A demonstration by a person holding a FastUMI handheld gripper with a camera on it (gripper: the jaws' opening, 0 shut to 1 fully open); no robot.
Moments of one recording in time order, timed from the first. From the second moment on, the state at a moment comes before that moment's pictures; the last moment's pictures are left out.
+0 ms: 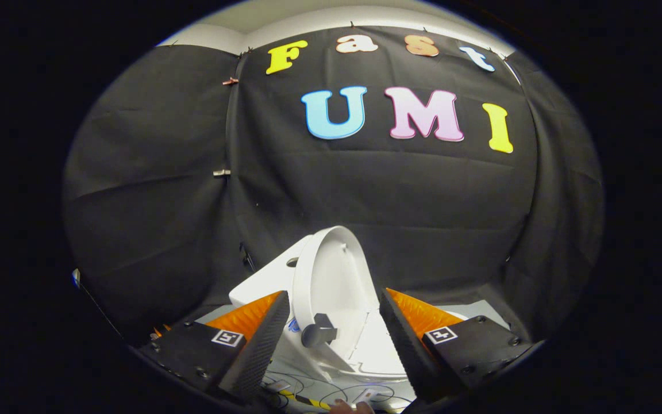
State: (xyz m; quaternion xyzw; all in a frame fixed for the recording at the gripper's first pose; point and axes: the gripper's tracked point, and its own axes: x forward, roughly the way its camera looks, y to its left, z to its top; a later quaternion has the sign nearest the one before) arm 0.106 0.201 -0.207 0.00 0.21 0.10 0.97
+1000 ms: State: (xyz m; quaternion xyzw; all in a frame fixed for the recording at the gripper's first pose) arm 0.041 0.051 -0.047 0.02 0.05 0.01 1.00
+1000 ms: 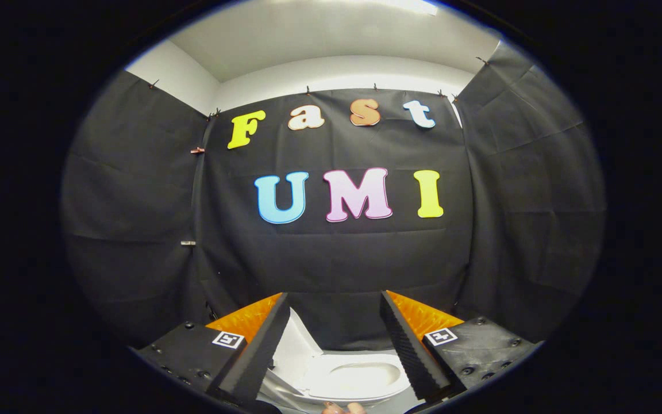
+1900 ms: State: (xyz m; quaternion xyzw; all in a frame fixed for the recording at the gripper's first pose) arm 0.016 0.034 -0.021 0.01 0.01 0.01 1.00
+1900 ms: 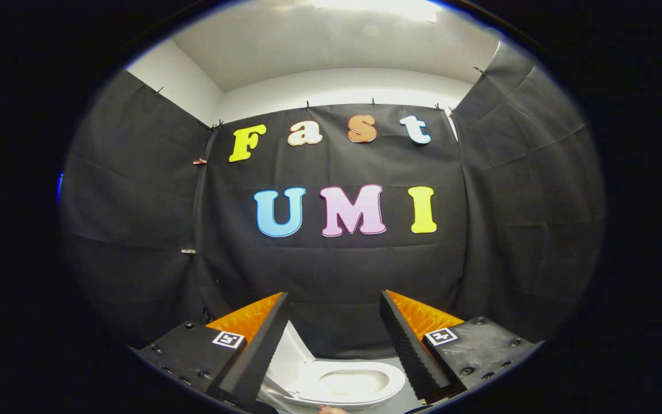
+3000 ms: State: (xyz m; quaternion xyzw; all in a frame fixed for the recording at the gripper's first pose) arm 0.014 0.034 -0.014 0.01 0.00 0.02 1.00
